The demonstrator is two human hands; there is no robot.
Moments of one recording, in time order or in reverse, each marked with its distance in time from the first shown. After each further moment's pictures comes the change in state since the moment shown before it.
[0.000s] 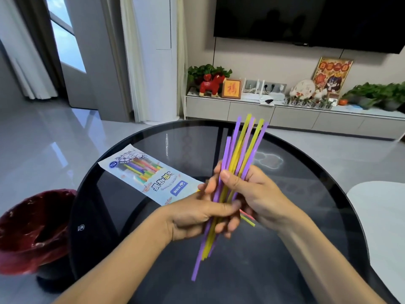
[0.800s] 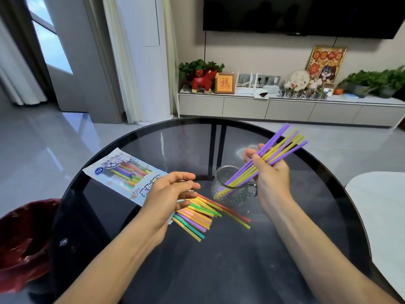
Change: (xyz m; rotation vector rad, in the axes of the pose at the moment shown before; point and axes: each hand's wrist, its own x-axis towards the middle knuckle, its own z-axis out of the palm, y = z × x) left_hand 0.012 -0.006 -0.031 -0.025 0.822 0.071; right_hand 0.051 0.036 -0.075 0.137 0.880 -0.195
